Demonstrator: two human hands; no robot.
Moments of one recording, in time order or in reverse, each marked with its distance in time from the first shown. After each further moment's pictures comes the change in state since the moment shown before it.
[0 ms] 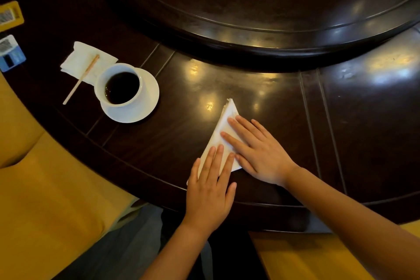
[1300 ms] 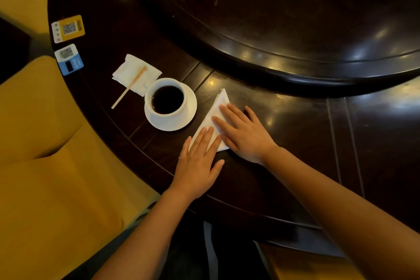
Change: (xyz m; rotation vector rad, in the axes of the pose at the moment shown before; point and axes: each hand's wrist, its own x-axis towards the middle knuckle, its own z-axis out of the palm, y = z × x) left_hand 0.041 -0.102 -0.046 -0.065 -0.117 -0.057; right_hand 0.117 -0.030 -0.030 -0.063 -0.137 0.016
